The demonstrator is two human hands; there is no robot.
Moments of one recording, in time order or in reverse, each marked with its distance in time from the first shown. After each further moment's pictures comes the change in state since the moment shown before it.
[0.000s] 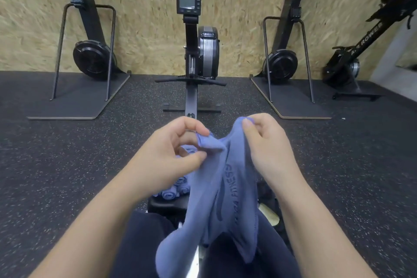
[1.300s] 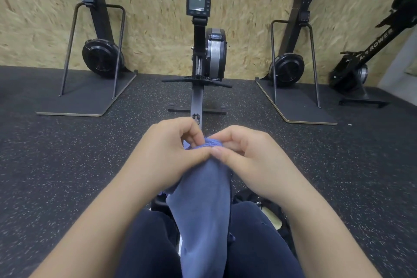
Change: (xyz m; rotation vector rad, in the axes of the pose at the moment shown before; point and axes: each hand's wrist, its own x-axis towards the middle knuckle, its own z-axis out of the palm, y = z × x) left_hand -0.004 0.019 -0.004 0.548 0.249 0.010; right_hand -0.026 -0.037 0.002 -0.049 -0.517 -0.187
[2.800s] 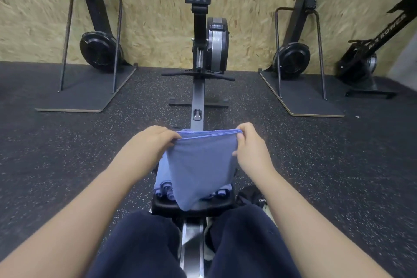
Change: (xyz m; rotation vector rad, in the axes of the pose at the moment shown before) left_hand 0.055 -0.149 0.016 0.591 -0.133 0.274; right_hand 0.080 0.137 0.022 -0.203 0.320 0.380
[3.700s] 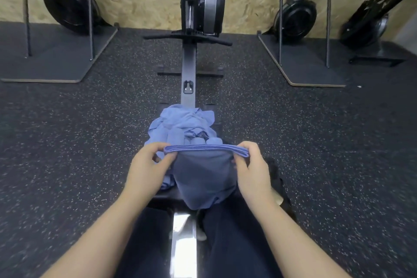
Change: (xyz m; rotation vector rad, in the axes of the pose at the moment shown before) left_hand 0.000 0.010 0.122 -0.725 0.130 -0.727; right_hand 0.003 0.091 0.055 0.201 0.078 0.051
